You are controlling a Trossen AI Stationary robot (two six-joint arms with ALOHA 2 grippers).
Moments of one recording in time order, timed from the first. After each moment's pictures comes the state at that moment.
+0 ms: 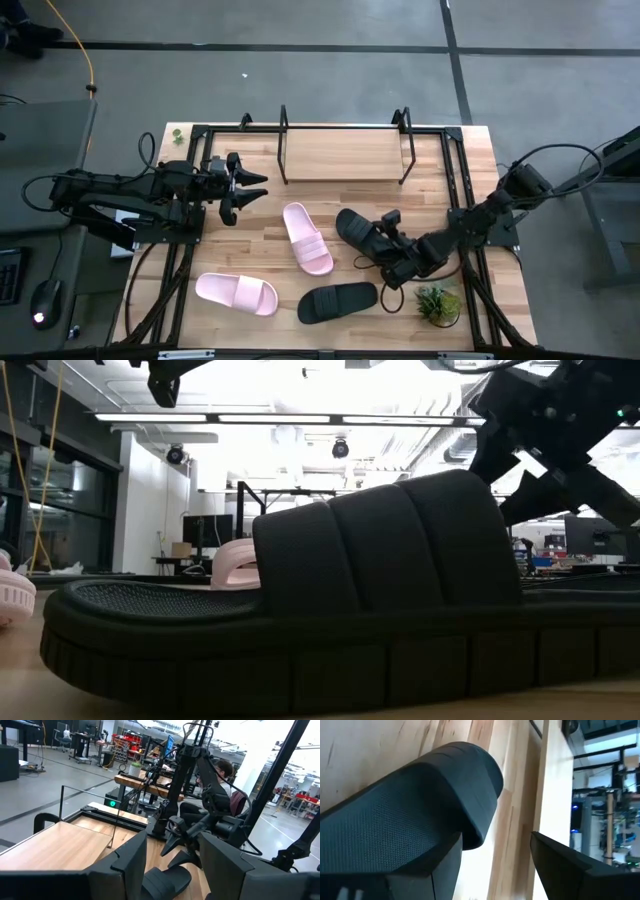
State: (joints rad) left arm 0.08 0.65 0.53 0.14 -0.12 -0.27; right arm 0.55 1.57 0.87 -0.62 0.86 0.03
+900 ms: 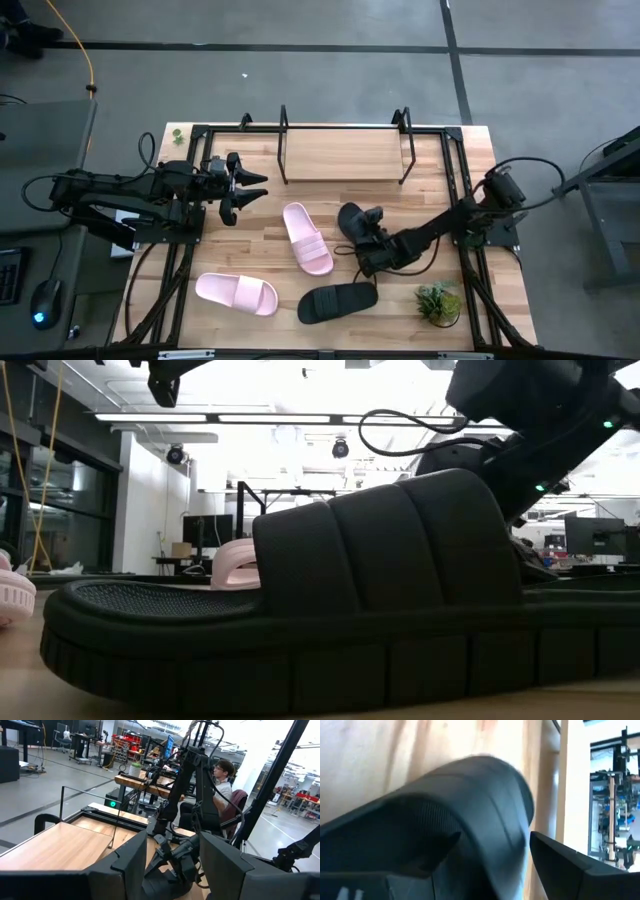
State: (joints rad) left arm 0.08 0.65 0.53 0.14 -0.12 -0.26; right arm 0.40 1.78 0.87 -0.32 0.87 -0.08
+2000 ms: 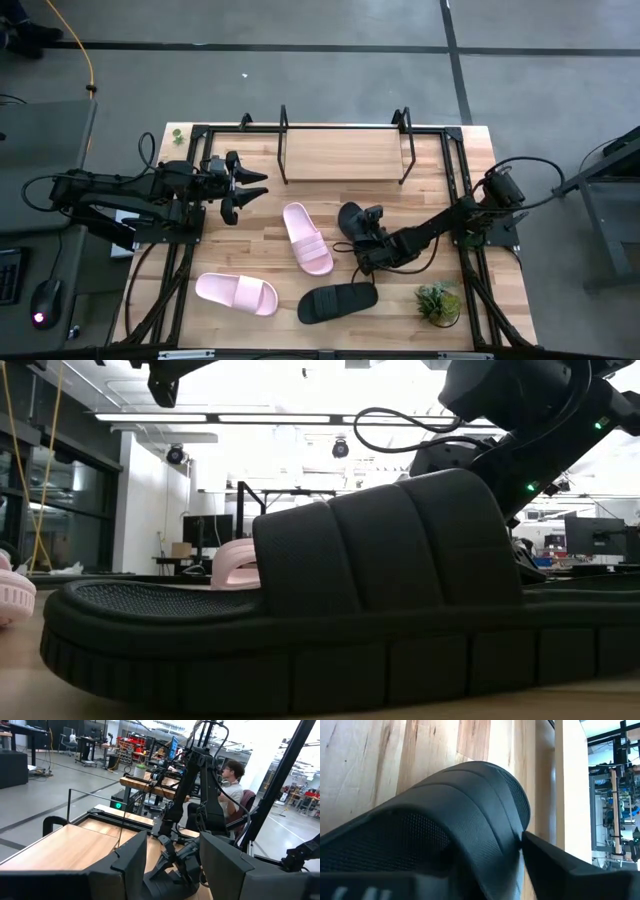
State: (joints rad) left arm 0.08 0.65 0.53 0.14 -0.15 -0.24; right arm 0.39 1.78 0.87 -0.30 0.86 -0.05
